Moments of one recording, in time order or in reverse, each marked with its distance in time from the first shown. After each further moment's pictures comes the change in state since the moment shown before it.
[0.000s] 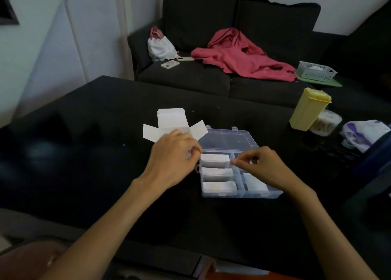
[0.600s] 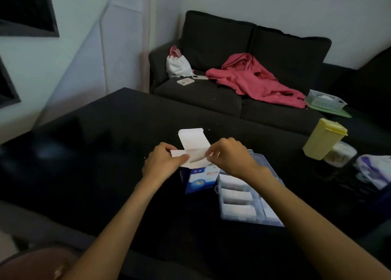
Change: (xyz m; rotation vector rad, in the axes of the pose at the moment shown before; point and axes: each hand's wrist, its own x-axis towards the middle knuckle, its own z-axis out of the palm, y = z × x) left_hand 0.011 -0.071 -0.017 -0.540 -0.099 -0.839; right_hand 0.072 -0.102 0.041 -0.384 -0.014 -0.288
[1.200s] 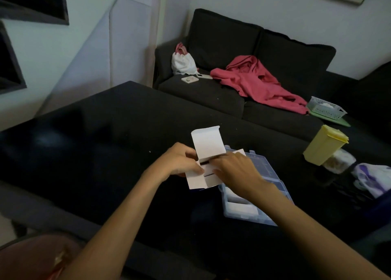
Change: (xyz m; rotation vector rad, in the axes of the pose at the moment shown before) left_hand -0.020 0.023 -0.017 0.058 -0.456 0.045; right_hand -0.029 -0.007 0.019 -0.433 -0.089 -0.168
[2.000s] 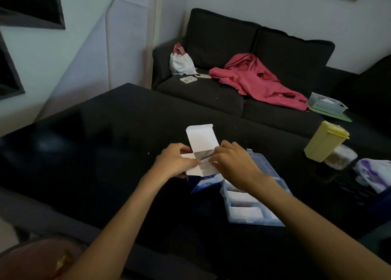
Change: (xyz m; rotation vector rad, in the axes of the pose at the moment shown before) left_hand 0.004 -0.005 0.004 -0.113 0.158 -0.009; right_hand 0.009 0.009 -0.006 -0.057 0.130 -0.112
